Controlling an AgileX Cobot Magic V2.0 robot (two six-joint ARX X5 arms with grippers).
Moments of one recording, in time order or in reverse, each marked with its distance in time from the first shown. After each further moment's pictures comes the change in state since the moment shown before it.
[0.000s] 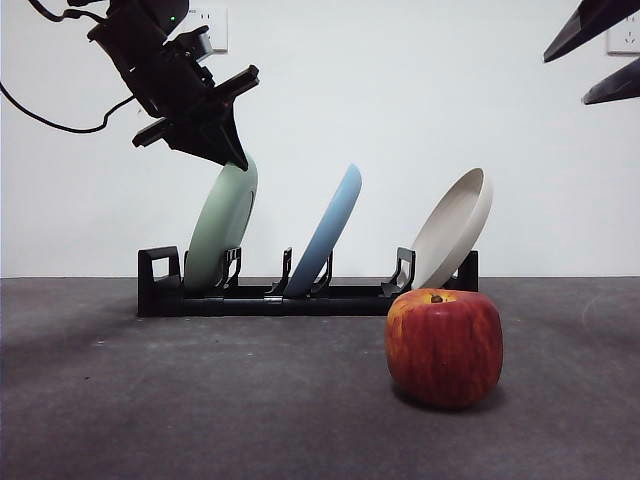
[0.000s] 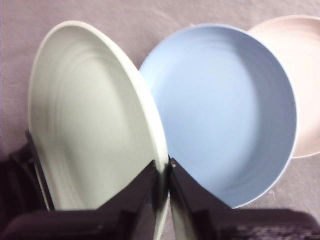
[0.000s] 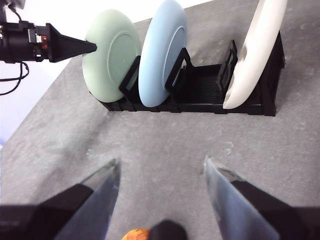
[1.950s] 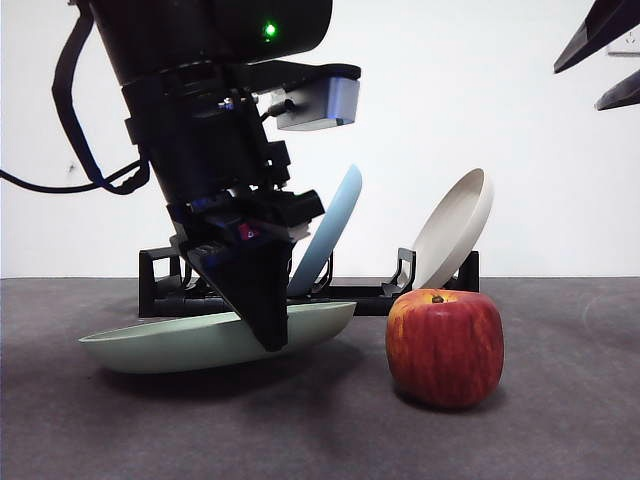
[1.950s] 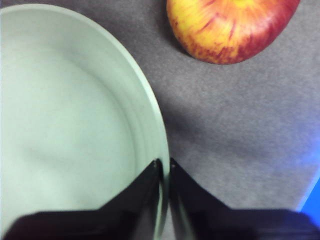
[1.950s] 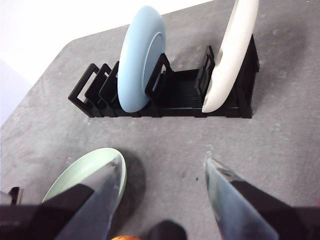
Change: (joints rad) left arm -0.638 -0.336 -0.742 -0.033 -0.369 0.269; right arm 0.000 0.000 0.000 -0.002 0.077 0.002
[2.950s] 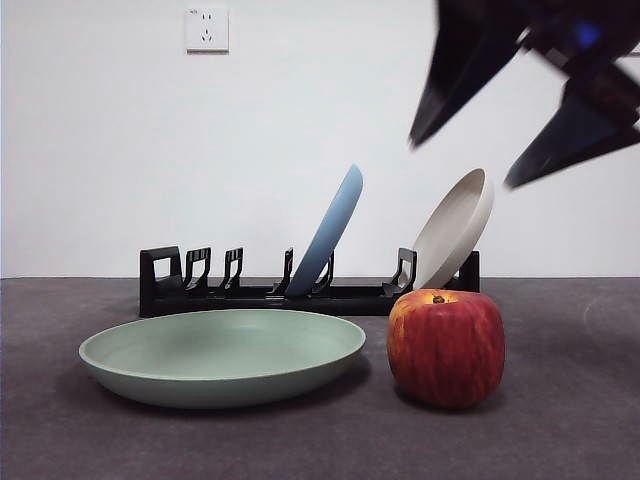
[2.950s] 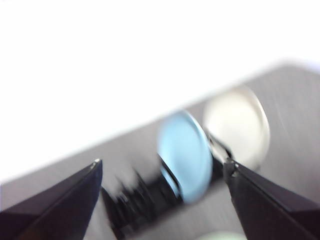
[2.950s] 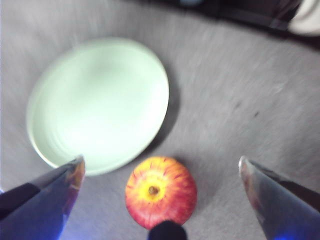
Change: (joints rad) left arm 0.013 -0.689 0.262 -0.008 -0.481 -0.086; right arm 0.592 0.167 0.047 -0.176 0.447 -0.085
